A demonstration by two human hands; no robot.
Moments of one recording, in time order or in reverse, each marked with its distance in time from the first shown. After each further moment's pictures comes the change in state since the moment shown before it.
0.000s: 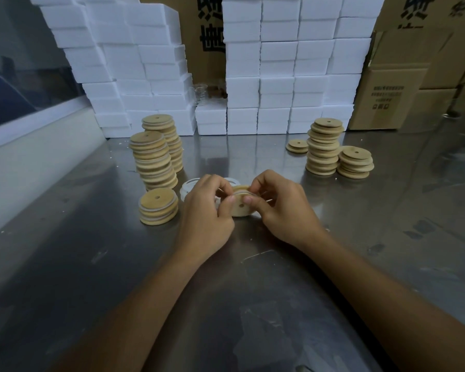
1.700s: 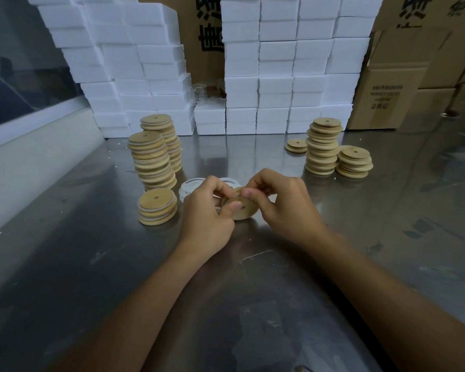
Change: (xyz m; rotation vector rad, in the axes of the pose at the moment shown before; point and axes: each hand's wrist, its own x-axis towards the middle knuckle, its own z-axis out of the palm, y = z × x) left_hand -0.001 0.001 0.007 -0.182 -0.011 -0.234; right_hand 0.002 -0.006 -0.006 -0.061 0.038 -0.184
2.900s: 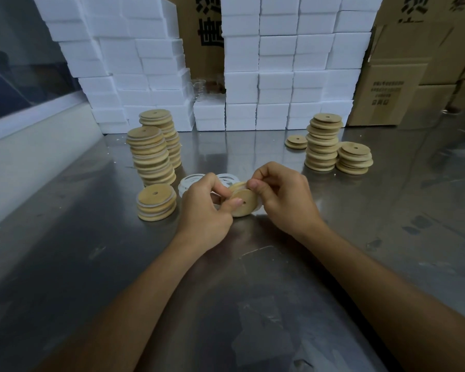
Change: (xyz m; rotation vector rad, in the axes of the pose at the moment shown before) left_hand 0.004 -0.010 0.001 -0.005 -0.004 -0.032; right_hand 0.000 0.002 0.004 0.090 0.051 0.227
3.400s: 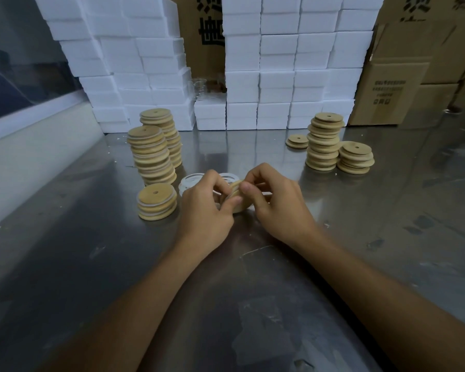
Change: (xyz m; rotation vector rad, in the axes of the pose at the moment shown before) left_hand -0.005 0.005 -0.002 0.140 0.069 0.192; right_hand -0.008 -0.006 0.009 -0.010 -0.028 -0.086
